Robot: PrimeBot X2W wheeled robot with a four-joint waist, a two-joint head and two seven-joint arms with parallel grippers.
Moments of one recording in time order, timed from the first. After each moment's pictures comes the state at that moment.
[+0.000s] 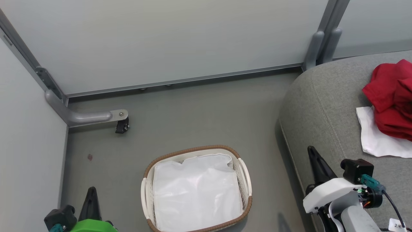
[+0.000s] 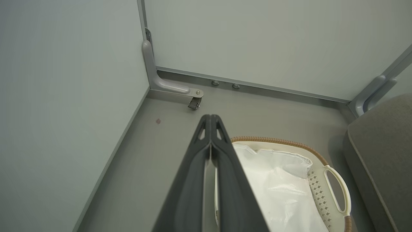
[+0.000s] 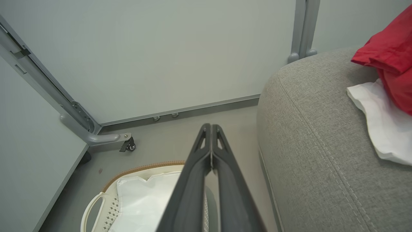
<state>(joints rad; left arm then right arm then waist) -0.01 0.04 0.08 0.44 -0.28 -0.10 -0.22 -0.17 -0.04 0.04 0.42 0.29 0.13 -0.23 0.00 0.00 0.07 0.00</state>
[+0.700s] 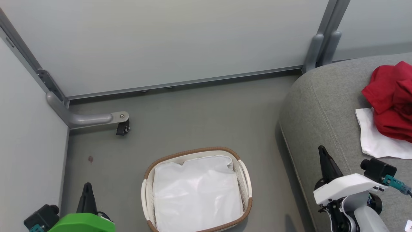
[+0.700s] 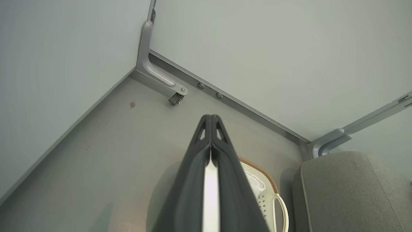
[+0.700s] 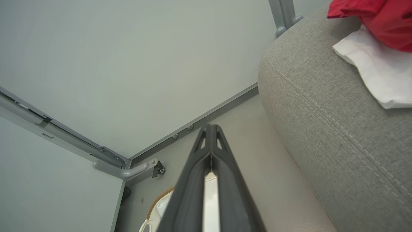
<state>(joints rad) -0.02 0.04 0.08 0.38 -0.64 -0.11 -0.14 -0.16 -0.04 0.00 0.37 0.65 0.13 -0.14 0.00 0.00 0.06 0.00</state>
